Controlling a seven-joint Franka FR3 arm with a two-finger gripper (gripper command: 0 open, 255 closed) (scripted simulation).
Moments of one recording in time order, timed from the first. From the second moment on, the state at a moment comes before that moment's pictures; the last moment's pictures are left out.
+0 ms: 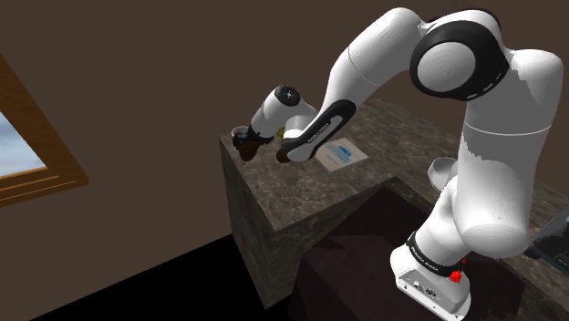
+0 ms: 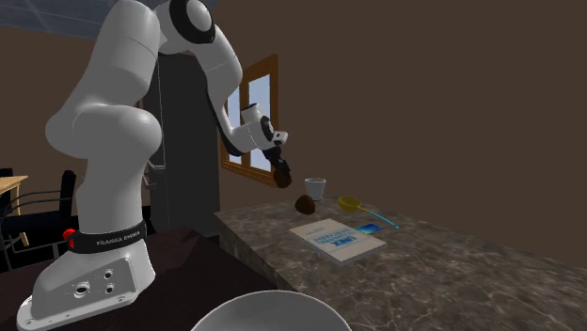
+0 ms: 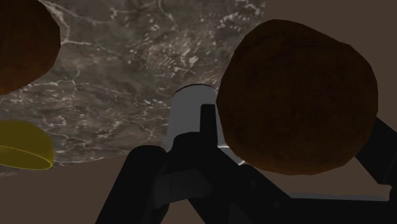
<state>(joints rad) 0.43 0.36 -0.23 -2.19 -0.59 3.12 1.12</state>
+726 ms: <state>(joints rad) 0.54 0.51 -0.36 -2.15 -0.62 3.25 1.20</state>
